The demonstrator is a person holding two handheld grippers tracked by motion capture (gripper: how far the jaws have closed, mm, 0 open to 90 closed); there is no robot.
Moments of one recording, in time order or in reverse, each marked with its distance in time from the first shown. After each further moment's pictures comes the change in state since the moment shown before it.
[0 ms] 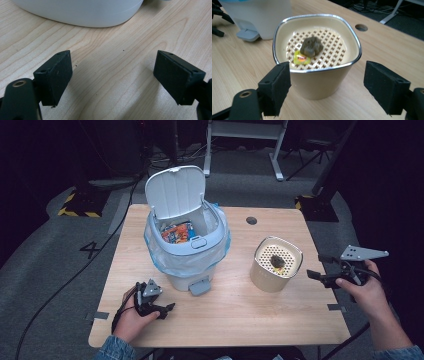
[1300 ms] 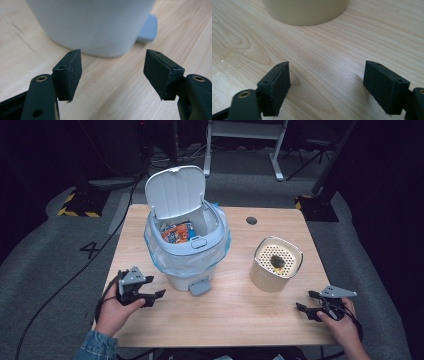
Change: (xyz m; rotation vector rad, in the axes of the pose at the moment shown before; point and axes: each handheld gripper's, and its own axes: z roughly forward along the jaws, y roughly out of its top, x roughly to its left) left arm 0.030 0.033 -0.071 -0.145 -0.044 -0.026; right arm 0.022 -0.136 0.055 0.137 -0.106 0.108
